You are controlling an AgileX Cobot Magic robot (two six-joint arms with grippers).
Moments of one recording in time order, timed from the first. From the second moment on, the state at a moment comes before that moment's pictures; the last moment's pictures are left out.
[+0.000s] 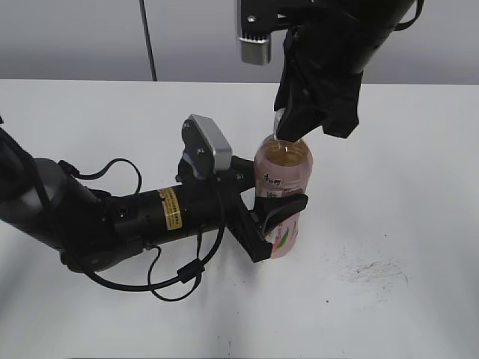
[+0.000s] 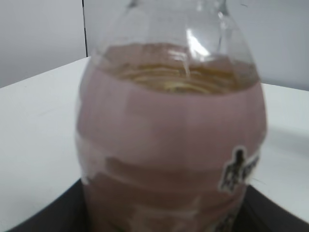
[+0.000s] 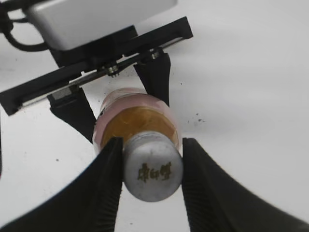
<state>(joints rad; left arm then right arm) -0.61 2.15 -0.83 0.64 -1.17 -0.24 0.59 1.74 -1.52 0.20 1.10 -1.18</state>
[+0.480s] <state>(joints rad) -0.61 2.15 -0.83 0.64 -1.17 -0.25 0.59 1.74 -1.53 0.22 1.11 -1.30</state>
